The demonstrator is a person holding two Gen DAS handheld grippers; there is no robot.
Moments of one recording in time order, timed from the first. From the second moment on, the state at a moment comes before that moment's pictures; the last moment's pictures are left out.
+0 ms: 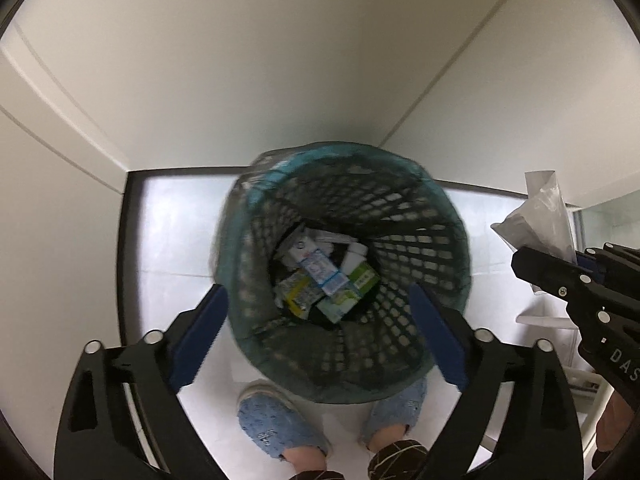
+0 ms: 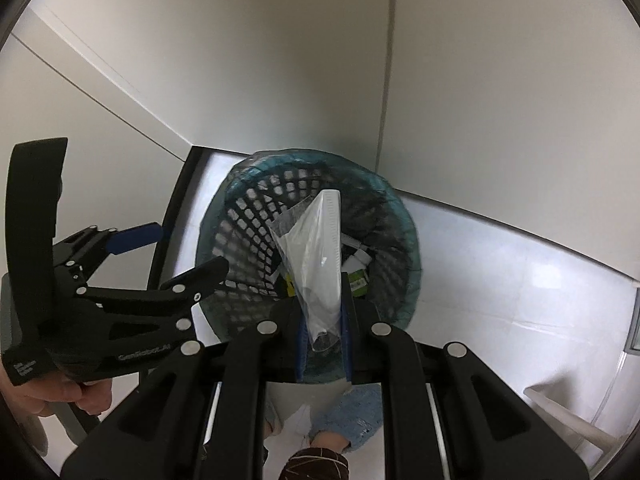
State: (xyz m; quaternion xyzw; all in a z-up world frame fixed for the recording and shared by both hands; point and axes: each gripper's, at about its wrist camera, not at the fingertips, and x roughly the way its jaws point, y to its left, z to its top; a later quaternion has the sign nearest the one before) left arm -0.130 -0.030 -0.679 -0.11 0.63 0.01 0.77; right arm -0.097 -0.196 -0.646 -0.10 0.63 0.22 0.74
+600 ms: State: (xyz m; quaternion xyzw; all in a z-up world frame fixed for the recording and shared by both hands) left arm -0.144 0.012 -0.692 -0.10 0.65 0.04 0.75; right arm -0.104 -0.171 -0.678 -0.09 0.65 0.21 0.73
